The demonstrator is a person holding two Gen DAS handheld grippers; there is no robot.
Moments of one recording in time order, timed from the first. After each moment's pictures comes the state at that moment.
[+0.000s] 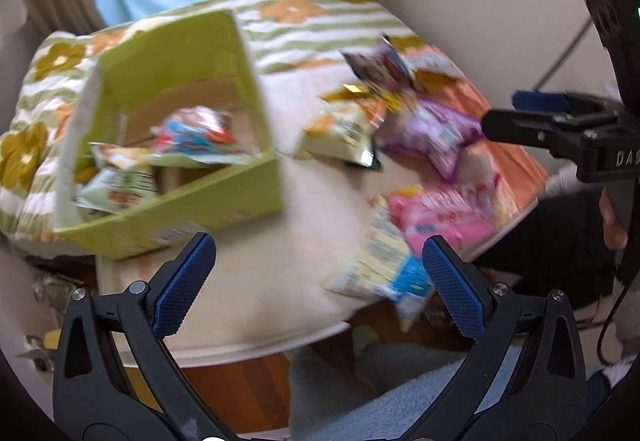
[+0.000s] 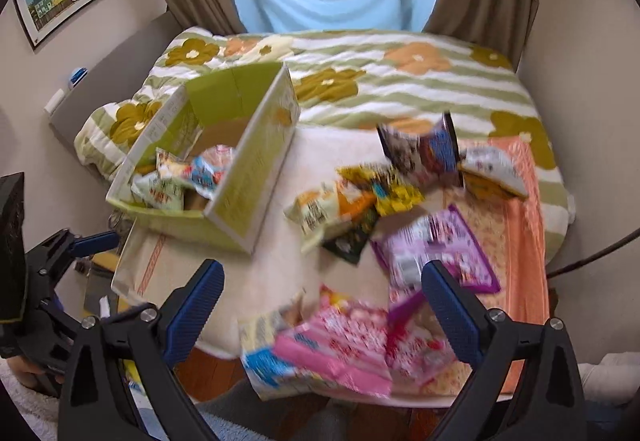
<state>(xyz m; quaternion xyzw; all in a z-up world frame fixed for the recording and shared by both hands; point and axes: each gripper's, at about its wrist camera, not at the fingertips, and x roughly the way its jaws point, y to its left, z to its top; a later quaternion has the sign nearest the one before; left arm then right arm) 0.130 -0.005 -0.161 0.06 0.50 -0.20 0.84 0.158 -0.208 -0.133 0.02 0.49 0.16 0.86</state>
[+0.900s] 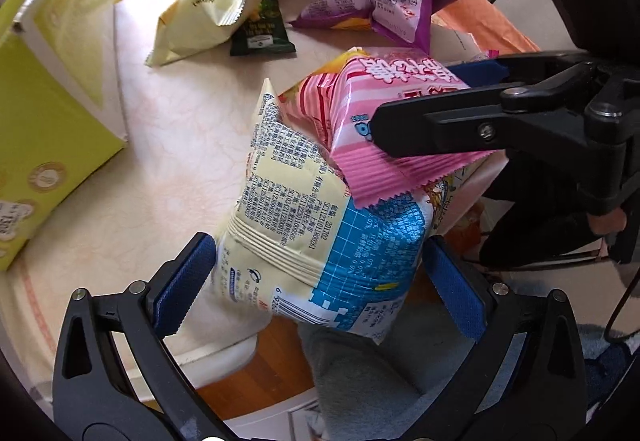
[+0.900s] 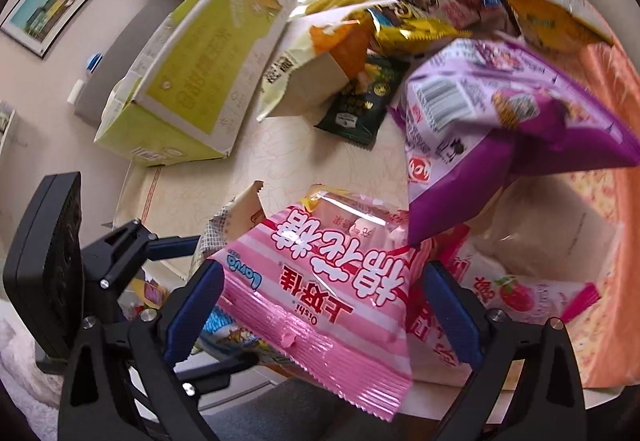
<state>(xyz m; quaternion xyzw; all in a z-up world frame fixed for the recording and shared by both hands) 0.127 -0.084 -0.298 0.11 0.58 -0.29 0.75 0.161 -0.237 -0.279 0.12 0.58 0.24 0.77</state>
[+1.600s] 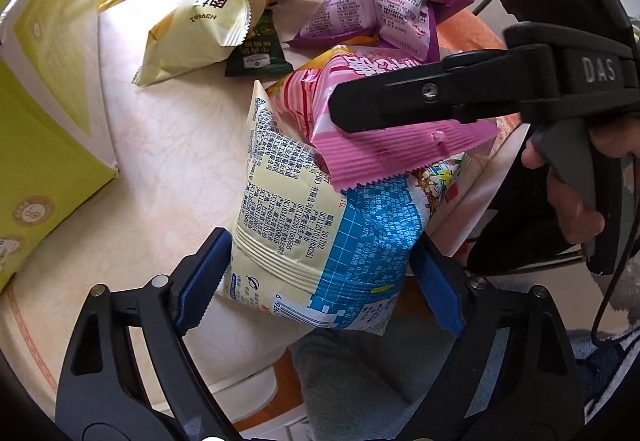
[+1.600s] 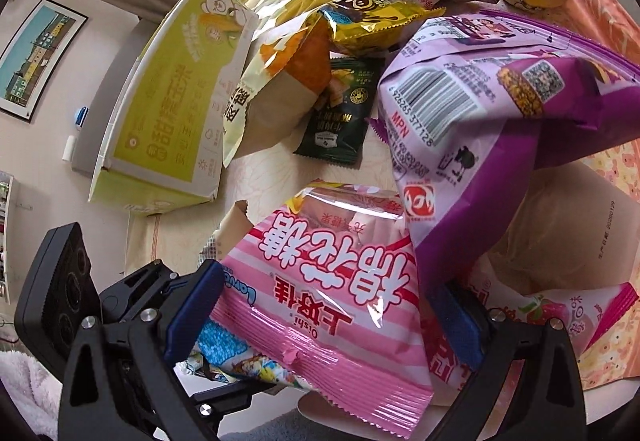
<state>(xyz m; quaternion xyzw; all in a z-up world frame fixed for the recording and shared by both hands) 0.144 -0.072 -0.300 0.08 0.56 -0.33 0.75 0.183 -0.251 -0.290 0.20 0.58 0.20 0.76</state>
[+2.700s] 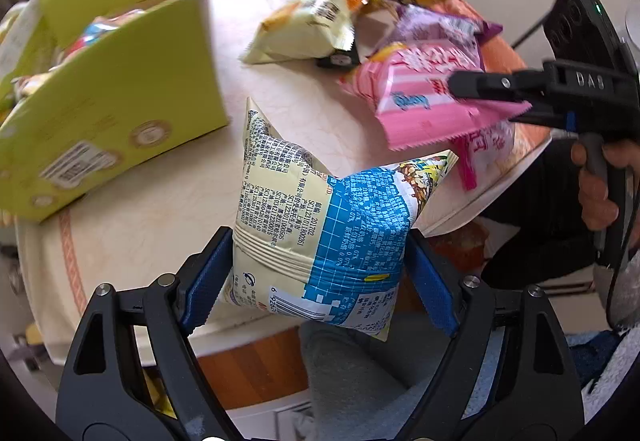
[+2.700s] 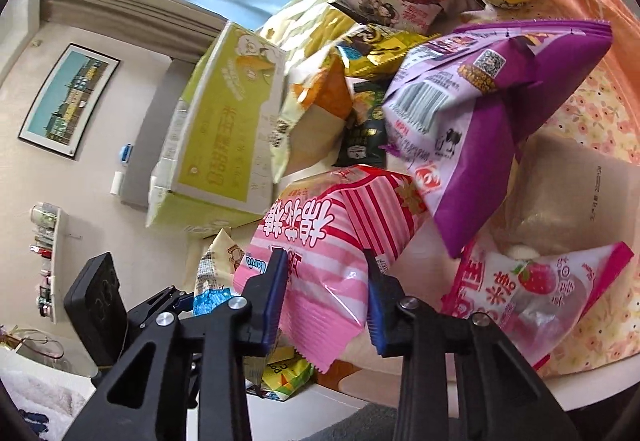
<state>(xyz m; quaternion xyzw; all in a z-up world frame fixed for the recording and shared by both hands) 0.131 -0.018 -0.263 0.05 0.57 -0.23 0.79 0.145 -0.290 -0.270 0.29 0.53 0.24 0.76</state>
